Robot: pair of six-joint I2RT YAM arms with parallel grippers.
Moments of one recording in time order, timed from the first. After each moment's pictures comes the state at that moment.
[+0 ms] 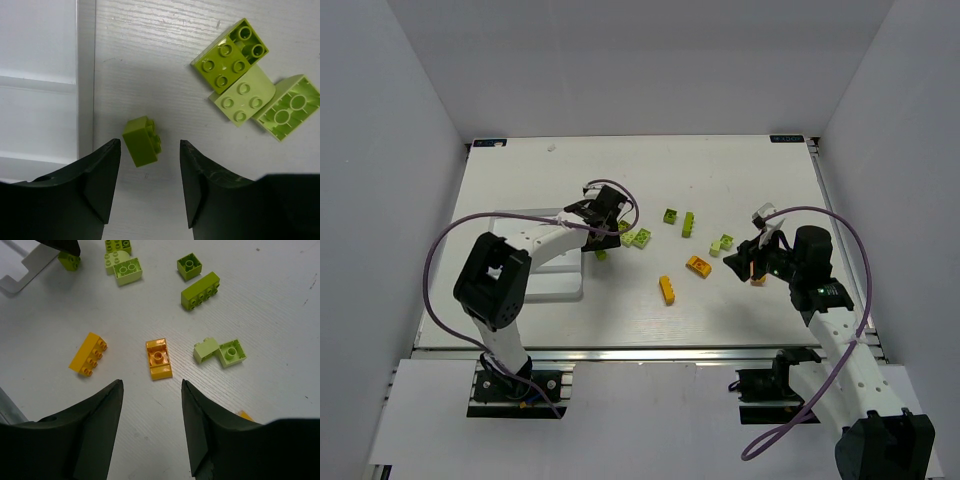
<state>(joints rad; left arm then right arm) -0.58 1.77 1.21 -0.52 -0.37 -0.63 0.12 0.78 0.55 -0.22 -0.62 -0.19</state>
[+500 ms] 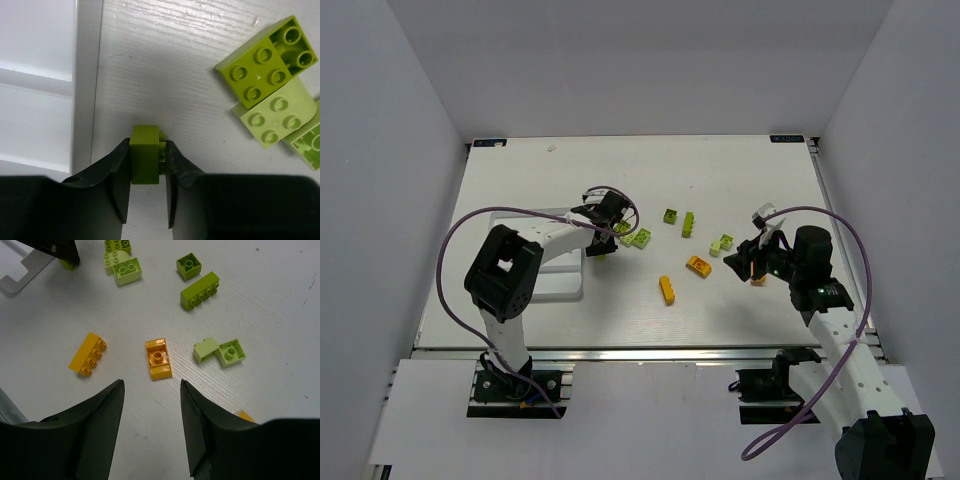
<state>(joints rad) -0.58 1.86 1.21 -0.52 -0.41 -0.70 0.12 0.78 0.55 -0.22 -0.62 -0.19</state>
